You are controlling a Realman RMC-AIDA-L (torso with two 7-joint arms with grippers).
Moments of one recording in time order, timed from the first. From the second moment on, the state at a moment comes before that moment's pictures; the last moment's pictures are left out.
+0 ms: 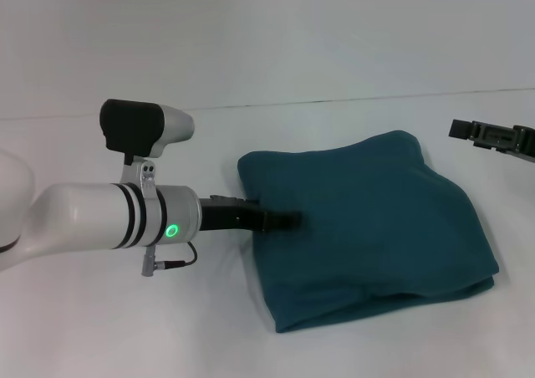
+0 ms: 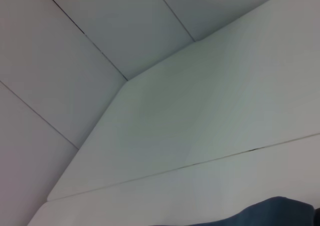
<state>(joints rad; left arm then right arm) -0.84 -2.17 1.23 0.44 1.87 0.77 -1.99 0.53 1.94 -0.48 -0.64 -2.00 -1.37 2.00</state>
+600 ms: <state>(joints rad) -0.84 -2.17 1.23 0.46 1.87 0.75 -1.99 0.53 1.94 -0.48 -0.64 -2.00 -1.38 2.00</state>
